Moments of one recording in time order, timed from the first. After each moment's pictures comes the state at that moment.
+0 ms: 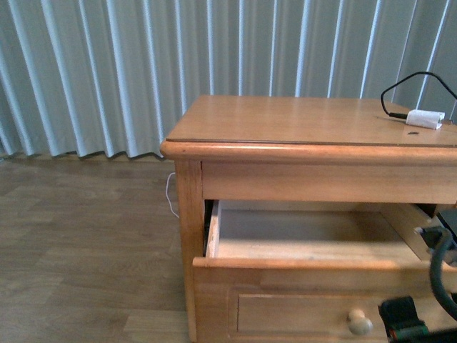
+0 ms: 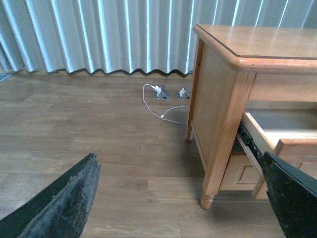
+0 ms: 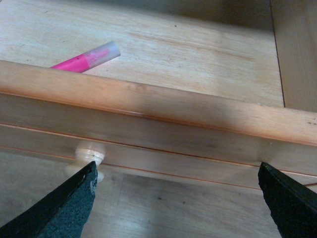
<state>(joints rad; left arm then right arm) 0.00 0.00 0.02 0.00 0.00 0.00 0.16 1.76 0.50 0.72 0.05 -0.06</state>
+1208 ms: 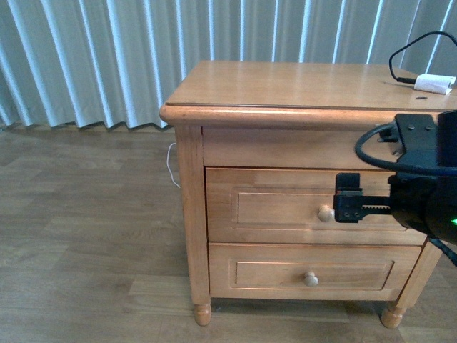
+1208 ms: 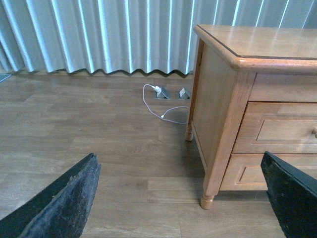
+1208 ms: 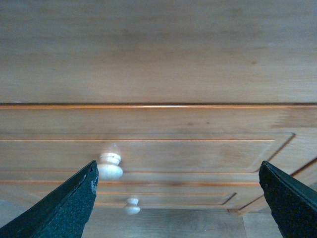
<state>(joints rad) 0.00 0.00 0.02 0.00 0.00 0.00 0.14 1.91 0.81 0.71 0.08 0.07</state>
